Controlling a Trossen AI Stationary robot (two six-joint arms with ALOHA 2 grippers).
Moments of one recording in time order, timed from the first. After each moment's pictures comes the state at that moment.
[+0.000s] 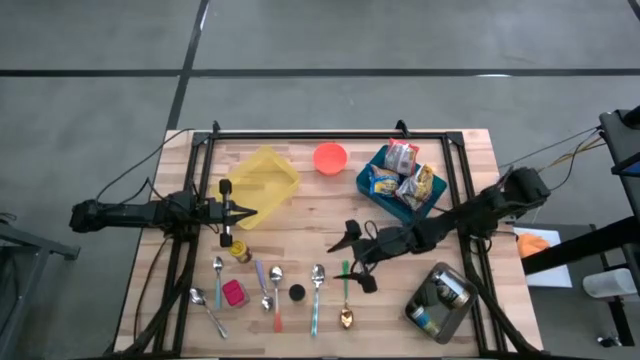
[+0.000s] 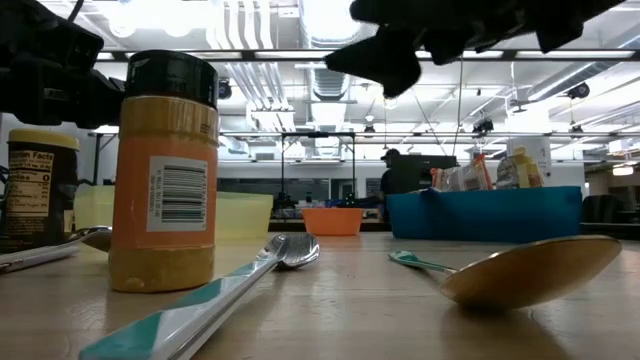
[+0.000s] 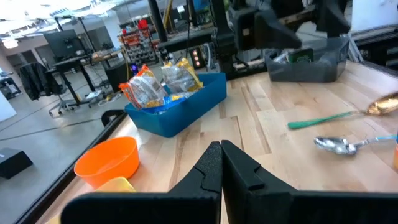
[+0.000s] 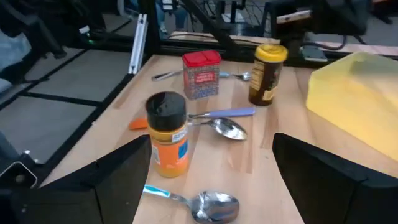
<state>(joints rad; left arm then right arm) 0.00 0.12 0.01 0.00 -0.08 0.26 0.32 1.61 0.78 0.52 0.07 0.09</state>
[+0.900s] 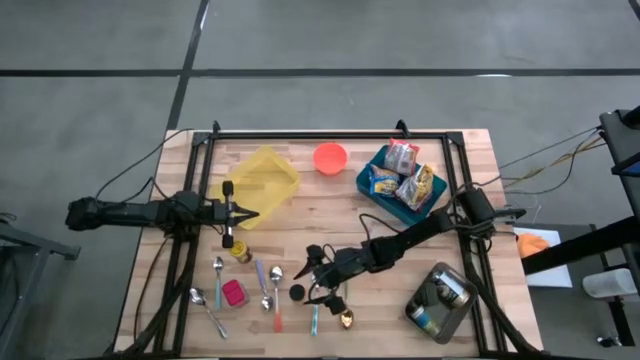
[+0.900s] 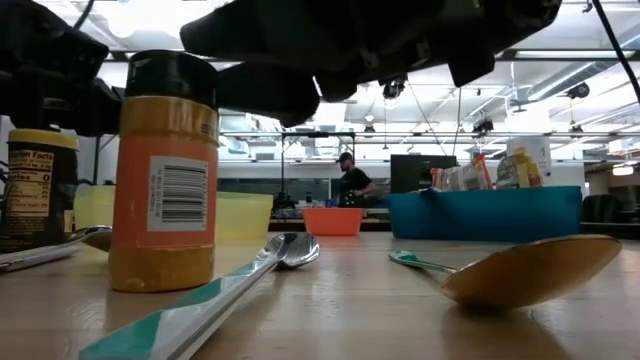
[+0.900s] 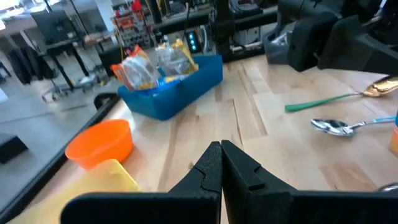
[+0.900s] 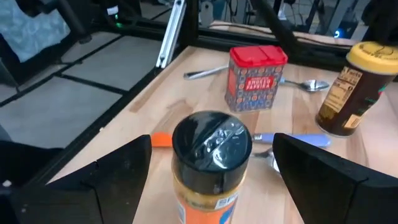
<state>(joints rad) 0.00 0.19 0.01 0.01 -0.08 0.26 0.33 2.04 1.15 0.57 -0.07 0.02</state>
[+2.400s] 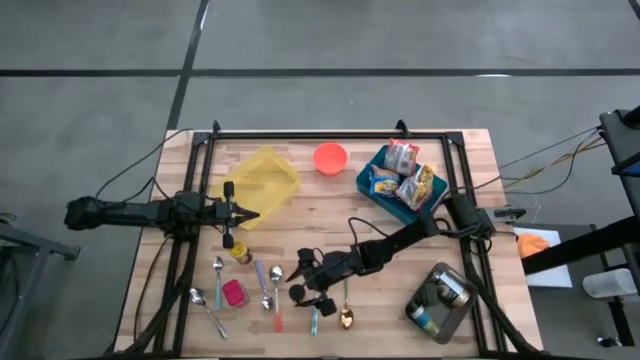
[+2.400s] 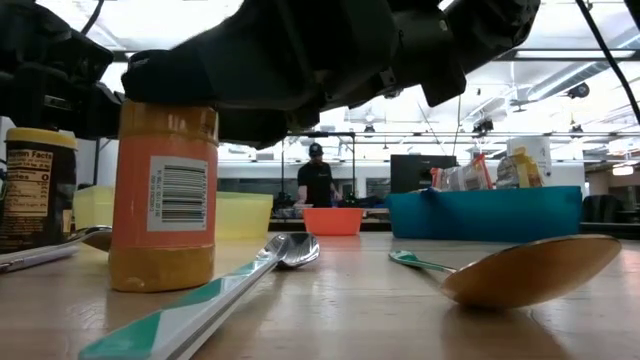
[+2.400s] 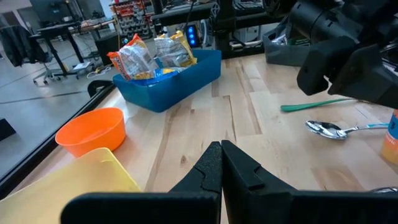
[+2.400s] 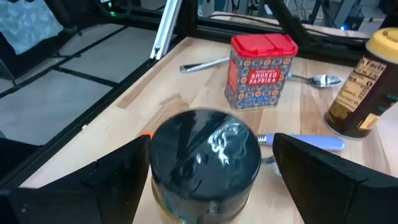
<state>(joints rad) 0.00 0.21 0.01 0.00 -0.08 0.17 0.31 2.15 1.25 0.55 -0.09 0.00</state>
